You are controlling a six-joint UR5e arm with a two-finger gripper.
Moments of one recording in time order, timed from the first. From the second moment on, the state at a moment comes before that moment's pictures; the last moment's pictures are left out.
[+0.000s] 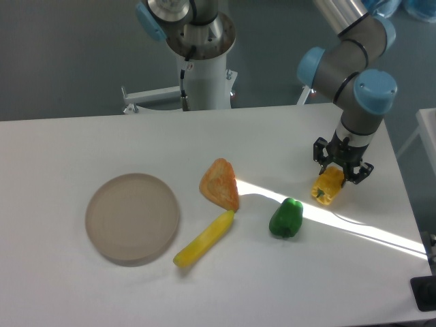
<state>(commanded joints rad) 2.52 -2.06 -1.43 -1.05 1.47 1.38</state>
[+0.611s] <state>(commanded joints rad) 2.39 -2.02 -1.31 -1.05 1.48 1.35</state>
